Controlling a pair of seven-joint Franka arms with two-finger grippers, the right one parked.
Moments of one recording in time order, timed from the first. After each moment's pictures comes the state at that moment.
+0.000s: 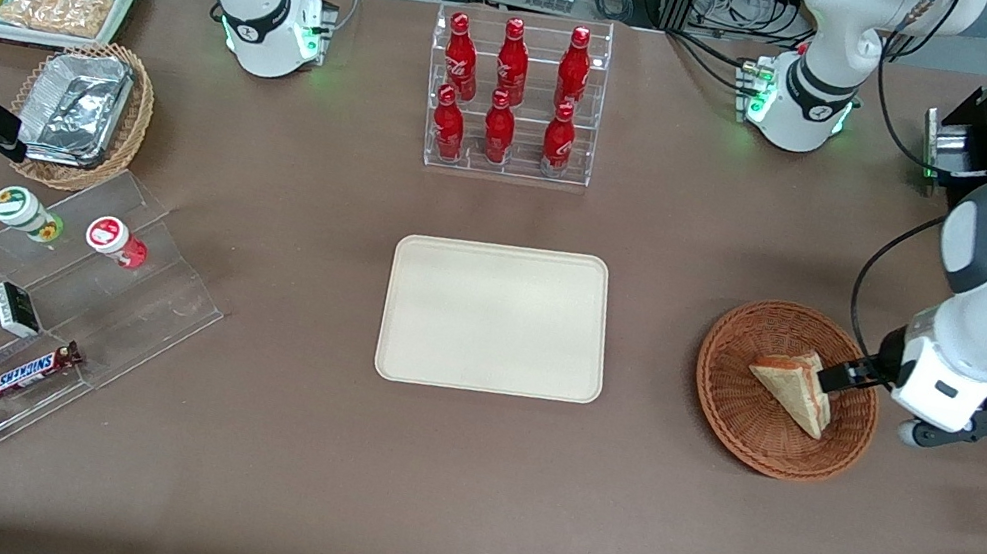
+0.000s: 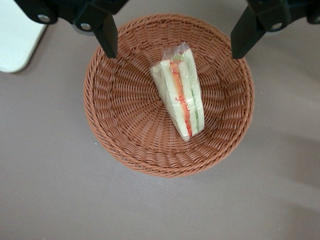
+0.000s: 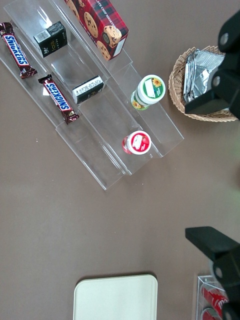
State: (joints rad) arm -0.06 0.17 -0.01 -1.97 0.00 2.11 -0.46
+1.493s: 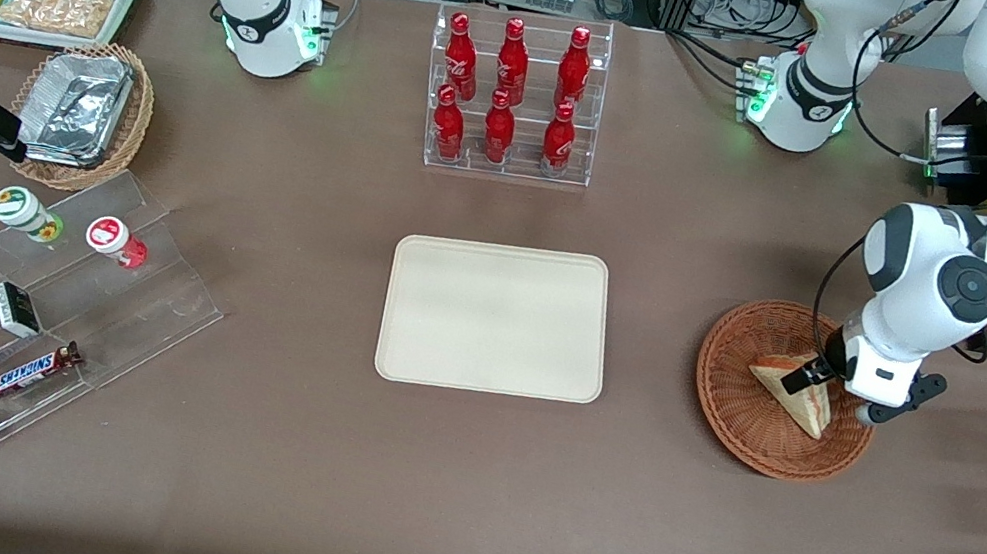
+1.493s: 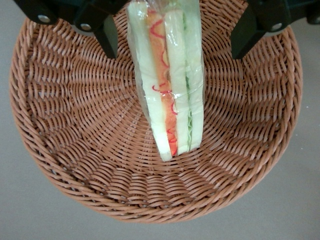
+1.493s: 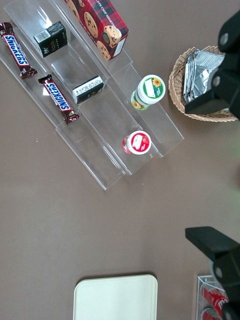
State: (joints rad) arm -0.04 0.23 0.00 -2.26 0.00 2.53 -0.63
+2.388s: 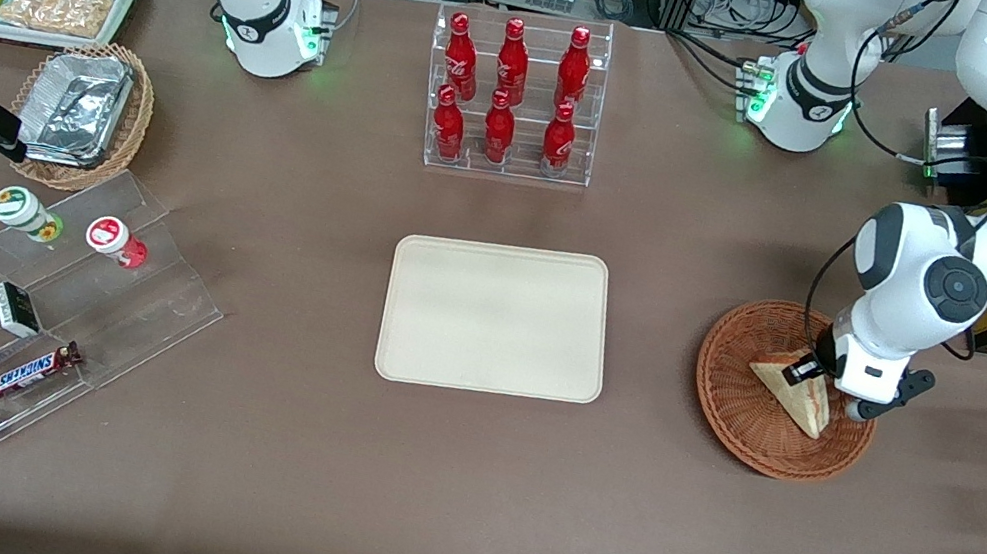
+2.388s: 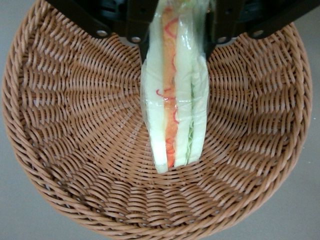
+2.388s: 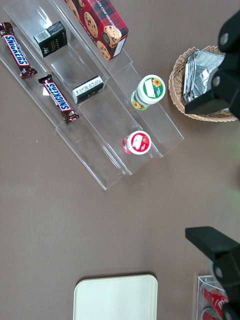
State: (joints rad) arm -0.06 0.23 -0.01 -2.27 0.00 2.53 -0.66
